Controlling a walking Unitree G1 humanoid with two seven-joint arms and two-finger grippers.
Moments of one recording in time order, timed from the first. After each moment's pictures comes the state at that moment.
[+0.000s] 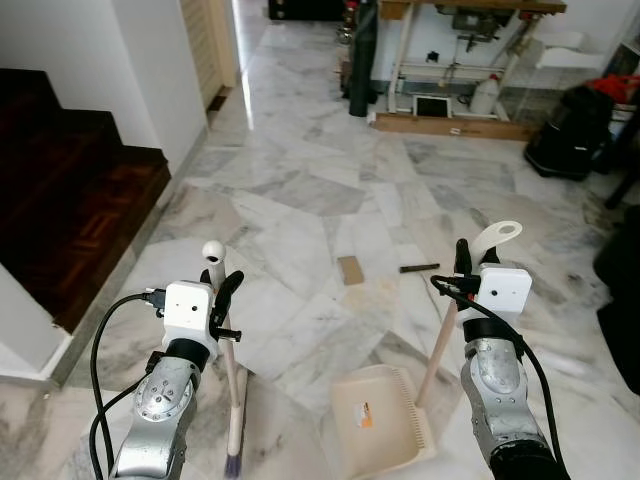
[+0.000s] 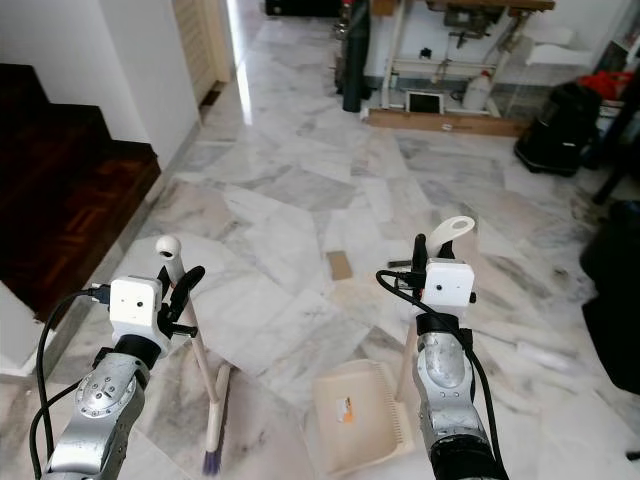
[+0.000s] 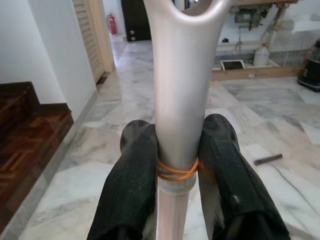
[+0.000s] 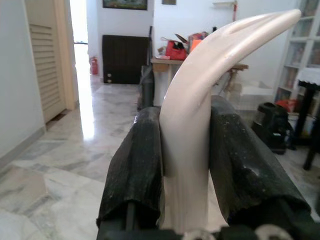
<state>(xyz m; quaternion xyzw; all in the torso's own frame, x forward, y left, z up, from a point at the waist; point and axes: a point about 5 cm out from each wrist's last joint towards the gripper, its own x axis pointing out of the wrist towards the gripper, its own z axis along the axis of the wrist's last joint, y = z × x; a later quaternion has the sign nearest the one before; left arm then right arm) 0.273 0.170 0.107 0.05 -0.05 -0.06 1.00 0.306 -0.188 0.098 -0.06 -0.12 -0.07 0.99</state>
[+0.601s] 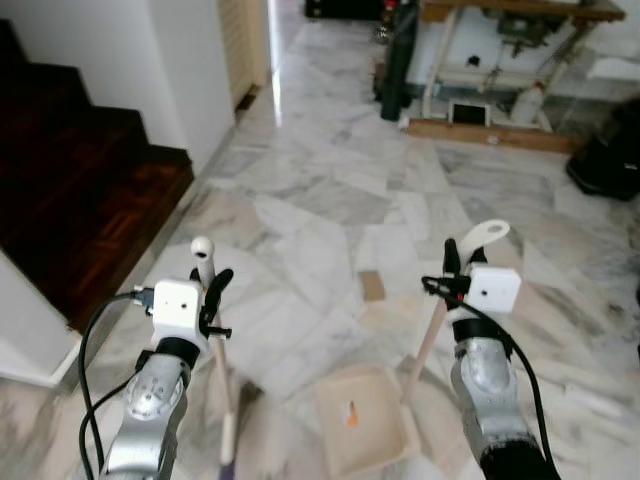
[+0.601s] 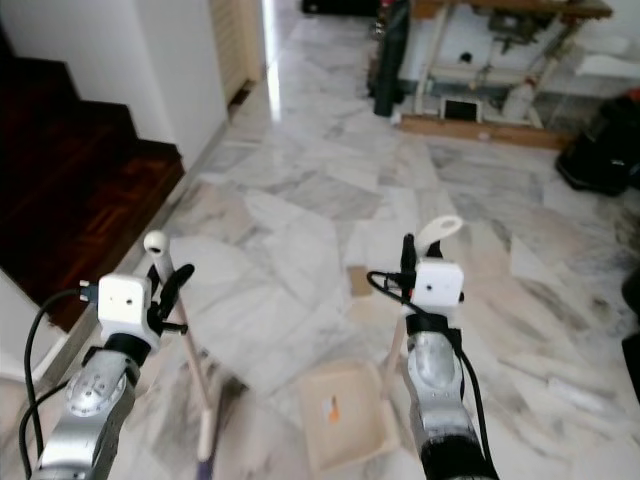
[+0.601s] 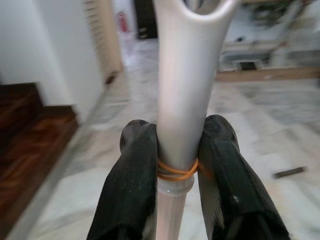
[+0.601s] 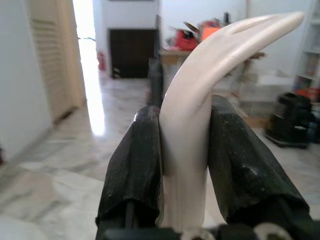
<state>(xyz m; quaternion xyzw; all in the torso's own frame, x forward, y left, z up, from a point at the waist) 0.277 0.163 0.108 0.05 -0.05 -0.07 0.99 0.301 -0.193 0.091 -0.05 -0.11 -0.08 0.99</state>
